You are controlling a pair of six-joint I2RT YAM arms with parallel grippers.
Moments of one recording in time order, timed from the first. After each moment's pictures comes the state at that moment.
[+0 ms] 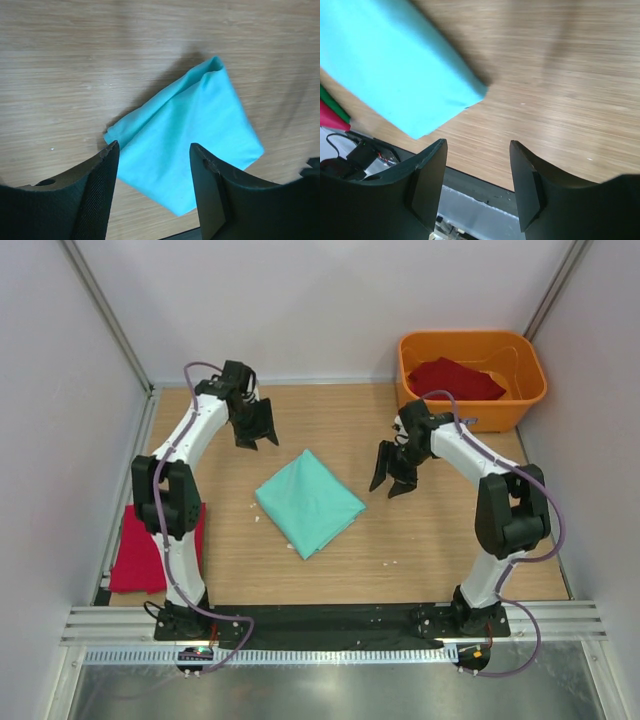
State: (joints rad) left arm -0.23 1.98 1.83 -0.96 0.20 -0.40; right arm 0.27 1.79 1.36 -0.91 -0.37 0.46
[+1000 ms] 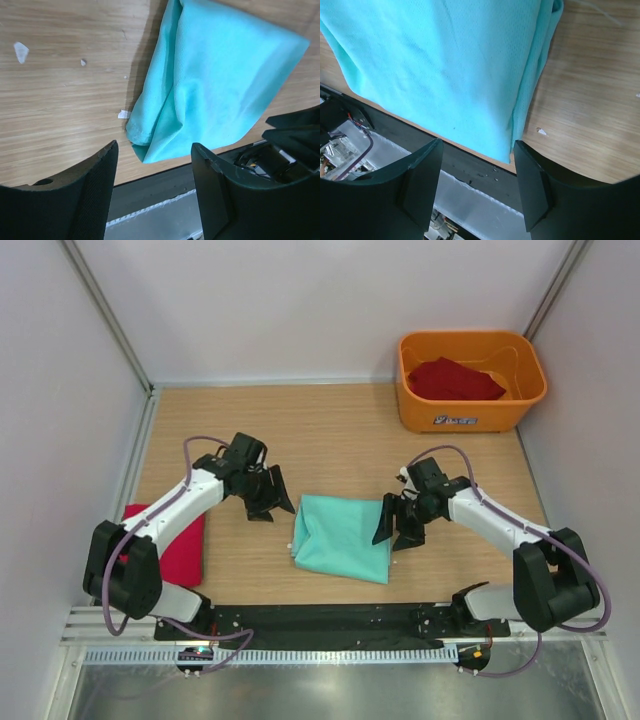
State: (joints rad) left arm -0.46 1.45 1.02 -0.74 0.28 -0.73; right arm 0.37 1.36 0.77 -0.68 -0.46 0.53
